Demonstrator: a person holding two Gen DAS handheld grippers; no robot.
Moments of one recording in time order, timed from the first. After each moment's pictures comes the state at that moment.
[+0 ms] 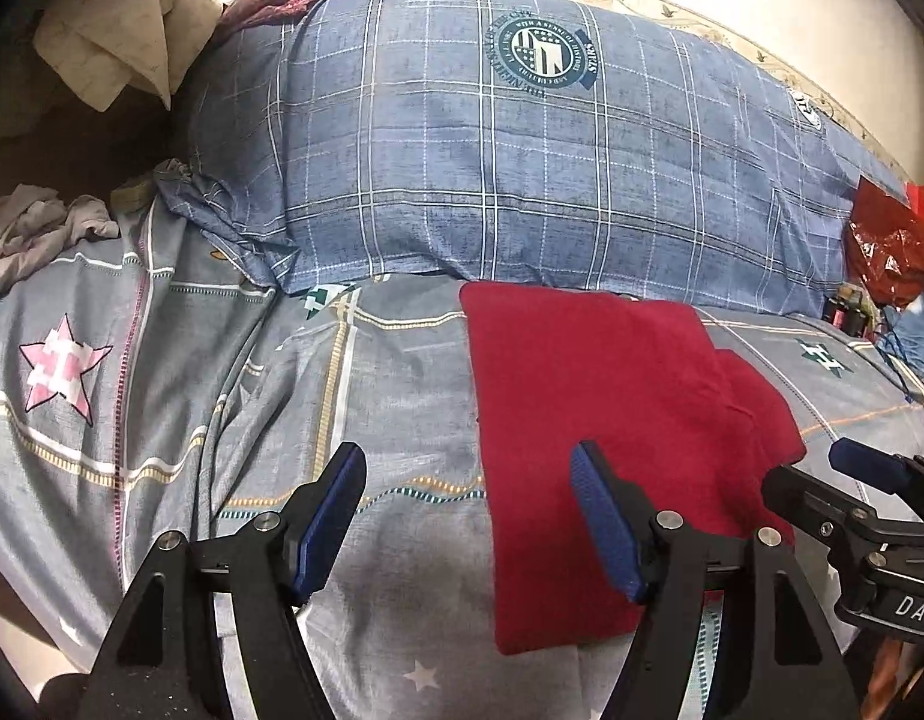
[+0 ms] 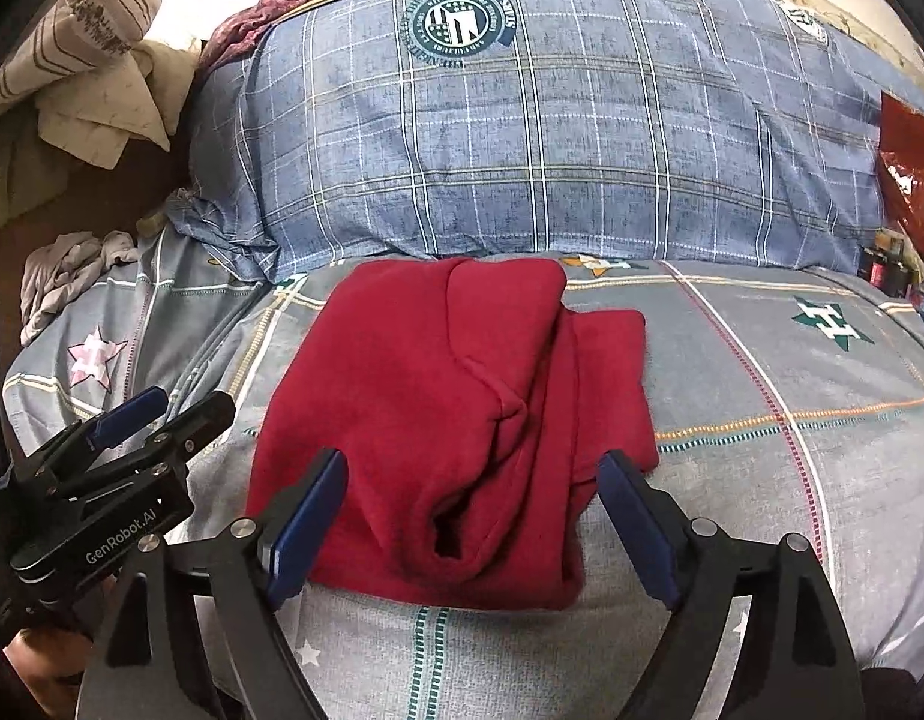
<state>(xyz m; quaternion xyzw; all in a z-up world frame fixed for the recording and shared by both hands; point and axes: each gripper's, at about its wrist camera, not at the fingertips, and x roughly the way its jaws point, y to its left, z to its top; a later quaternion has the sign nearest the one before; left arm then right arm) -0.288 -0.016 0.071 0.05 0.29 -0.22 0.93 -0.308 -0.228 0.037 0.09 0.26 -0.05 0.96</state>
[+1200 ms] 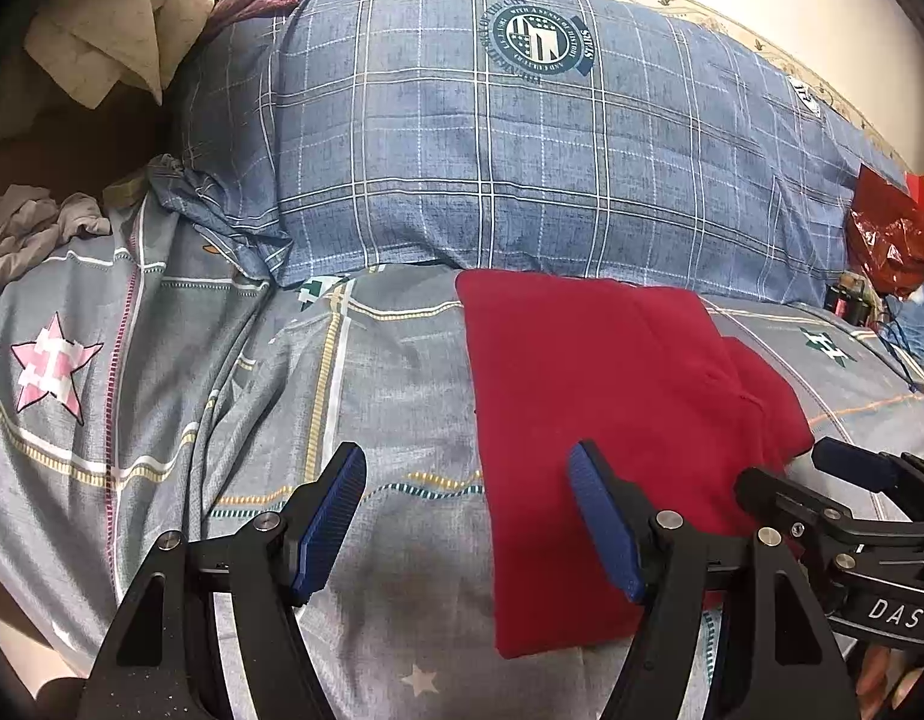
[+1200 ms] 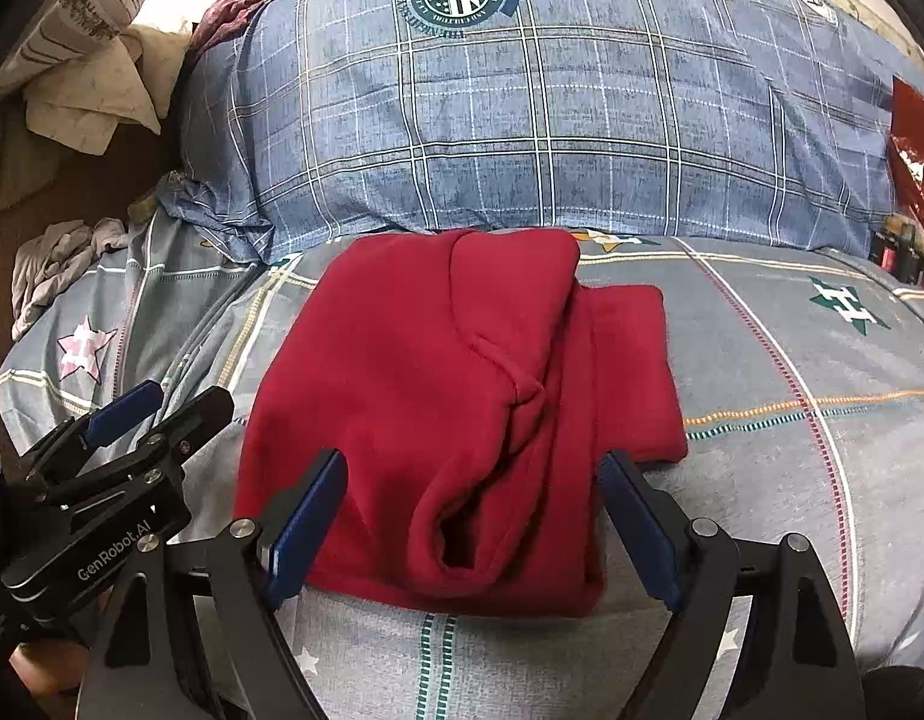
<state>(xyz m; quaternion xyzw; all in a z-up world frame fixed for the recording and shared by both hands) -0.283 -0.029 0.064 0.05 0.29 -0.22 0.93 -0.292 -0.226 0.028 0.09 0.29 -0.05 0.95</state>
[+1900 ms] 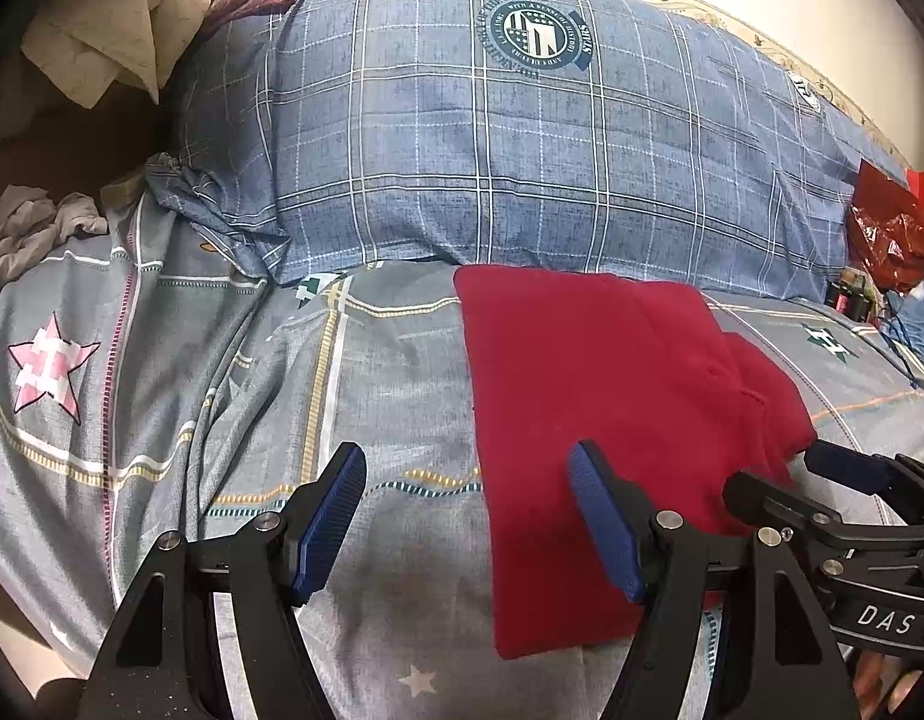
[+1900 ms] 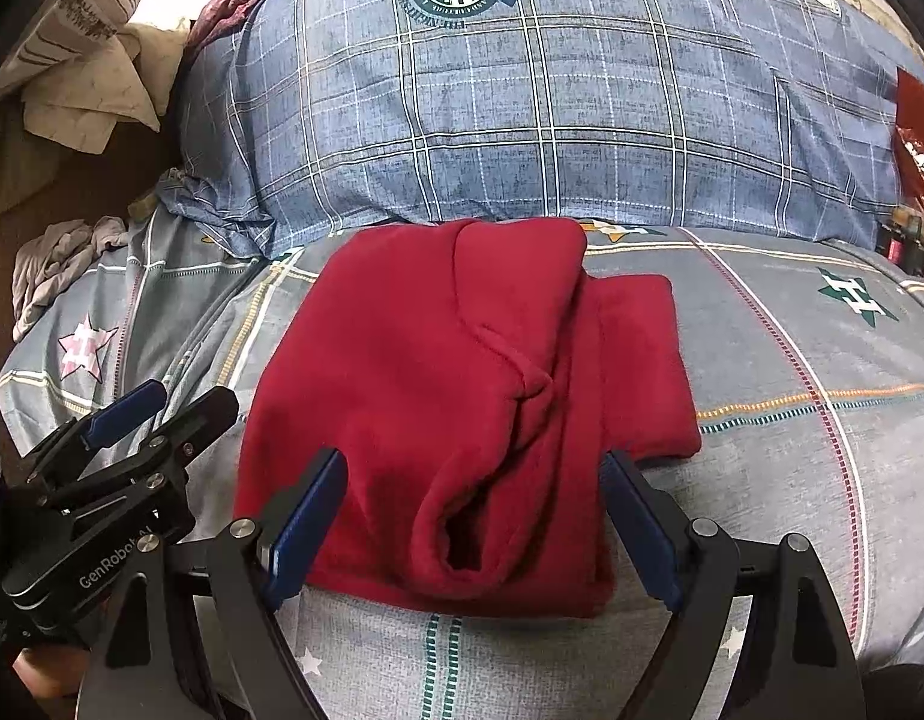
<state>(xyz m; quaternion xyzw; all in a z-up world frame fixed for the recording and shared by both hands) -0.282 -0.033 0.062 0.05 0.30 -0.22 0.93 -0.288 -0.222 0.024 0.10 0.29 -0.05 0.95</state>
